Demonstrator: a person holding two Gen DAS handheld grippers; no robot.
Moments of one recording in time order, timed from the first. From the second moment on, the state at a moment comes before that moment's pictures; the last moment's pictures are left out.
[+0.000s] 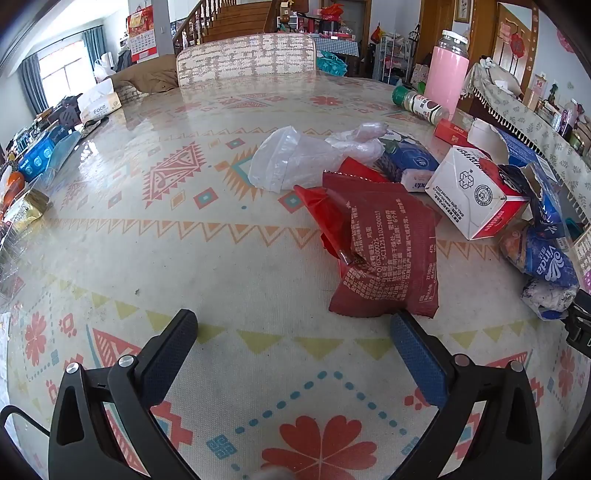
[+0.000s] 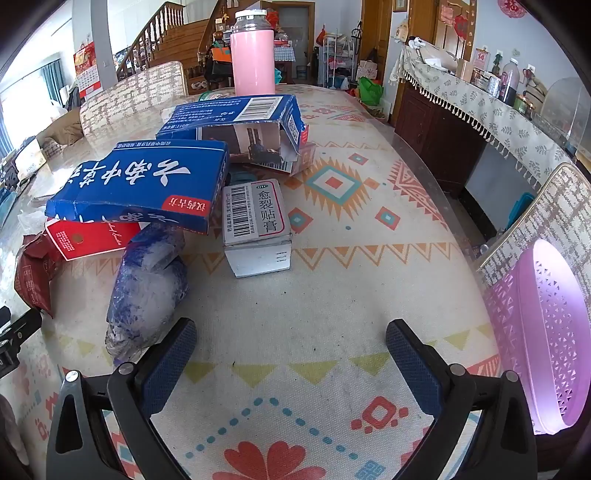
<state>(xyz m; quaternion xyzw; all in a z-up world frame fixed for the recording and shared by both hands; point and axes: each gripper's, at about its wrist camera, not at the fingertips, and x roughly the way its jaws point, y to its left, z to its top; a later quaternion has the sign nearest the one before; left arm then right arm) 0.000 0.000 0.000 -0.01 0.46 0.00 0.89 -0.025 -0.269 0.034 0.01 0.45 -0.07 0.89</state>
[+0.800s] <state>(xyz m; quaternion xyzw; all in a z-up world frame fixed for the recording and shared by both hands) -0.006 -0.003 0.000 -0.01 0.46 0.01 0.89 -0.025 -0.269 0.034 0.01 0.46 -0.07 0.89</state>
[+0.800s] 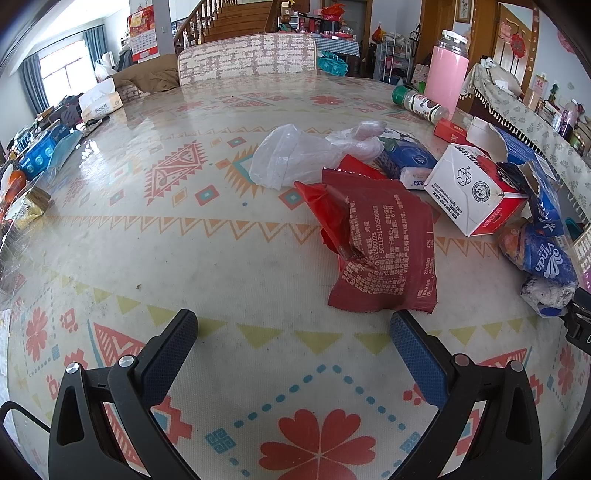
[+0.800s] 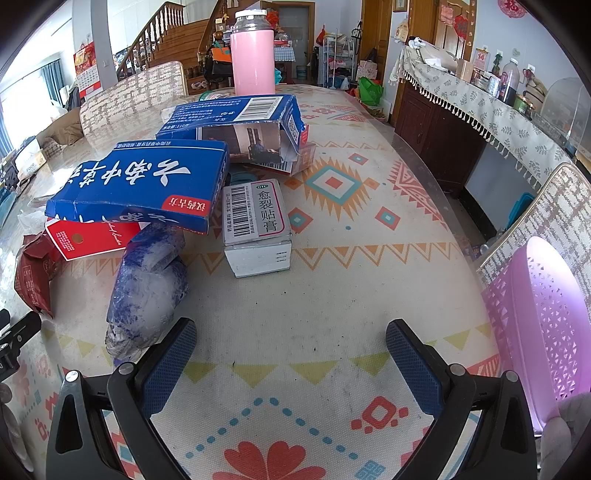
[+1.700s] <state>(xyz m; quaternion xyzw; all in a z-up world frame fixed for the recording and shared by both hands) -0.008 -0.001 0.002 0.00 0.46 -0.01 0.89 -0.026 -0.269 0.032 0.01 0.46 -0.07 0.89</state>
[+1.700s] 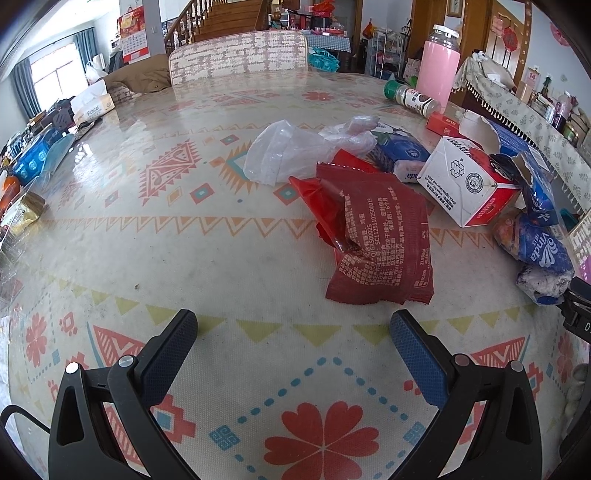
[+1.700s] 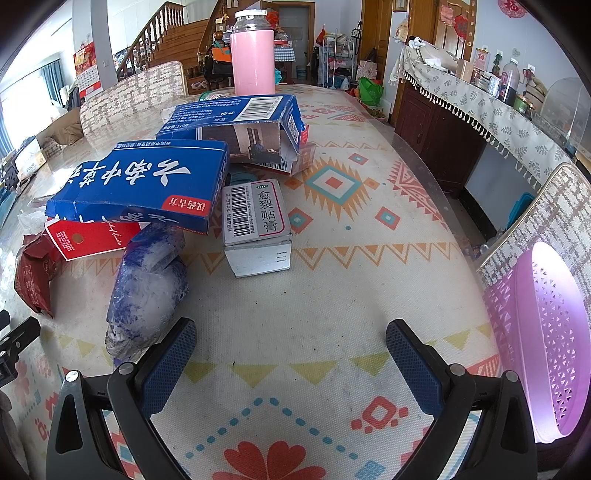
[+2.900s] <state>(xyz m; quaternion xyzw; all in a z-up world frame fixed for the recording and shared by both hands) -0.096 0.037 0.059 0.02 0.37 0.00 0.93 -0.087 -0.273 0.054 0.03 0.45 -0.03 0.89</state>
